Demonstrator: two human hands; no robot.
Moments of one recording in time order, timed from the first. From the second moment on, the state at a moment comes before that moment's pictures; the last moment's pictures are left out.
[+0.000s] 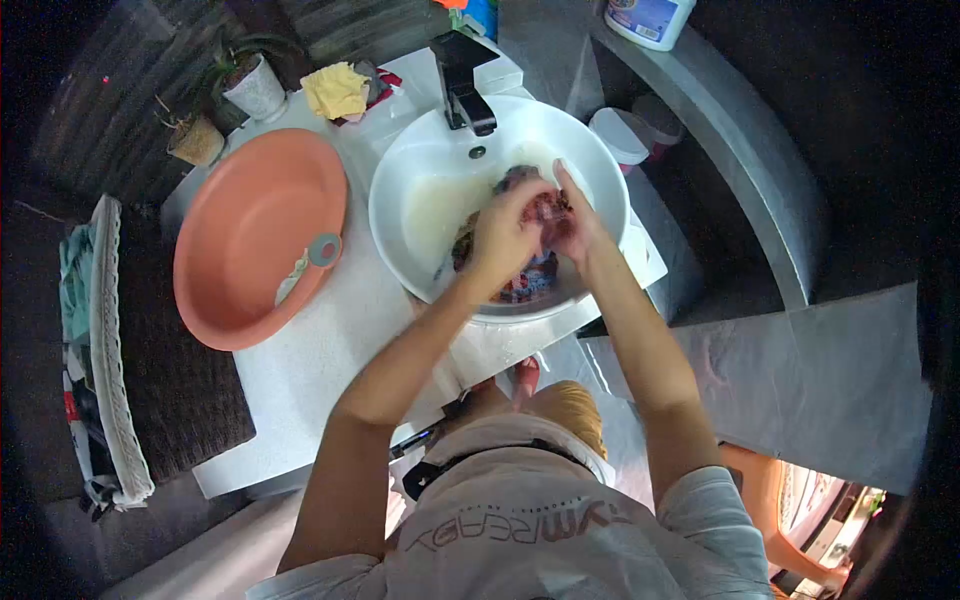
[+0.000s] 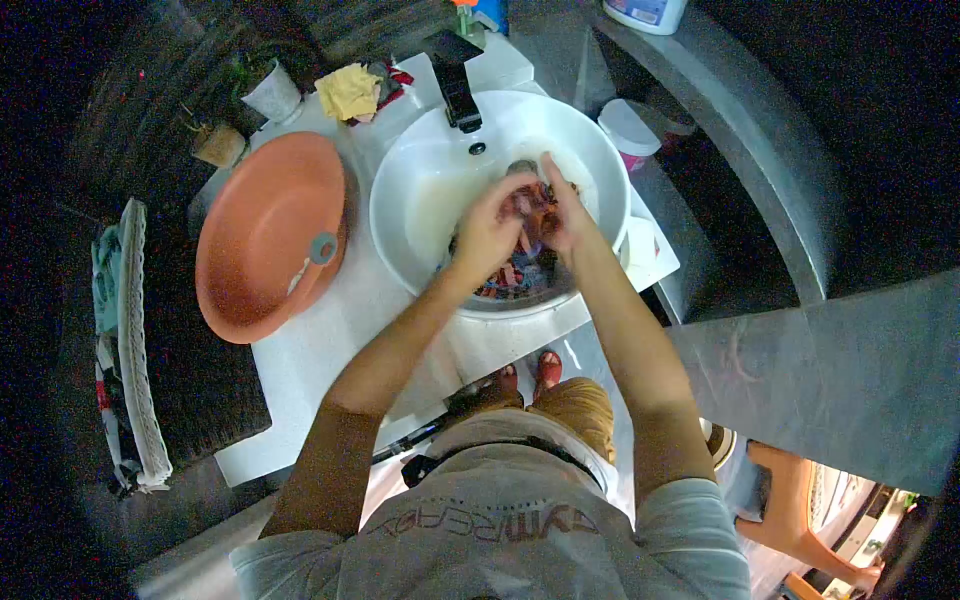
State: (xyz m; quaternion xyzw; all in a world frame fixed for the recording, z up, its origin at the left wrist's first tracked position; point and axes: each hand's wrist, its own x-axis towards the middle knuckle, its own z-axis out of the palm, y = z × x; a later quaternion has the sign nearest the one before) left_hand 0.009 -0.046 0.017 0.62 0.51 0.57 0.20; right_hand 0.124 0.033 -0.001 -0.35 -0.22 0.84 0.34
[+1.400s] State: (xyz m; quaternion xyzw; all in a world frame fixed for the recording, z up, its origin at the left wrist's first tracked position) left_hand -0.133 -0.013 0.034 0.63 0.65 0.18 0.39; right_hand 0.145 0.083 0.027 -0.36 -0.56 0.71 0.23
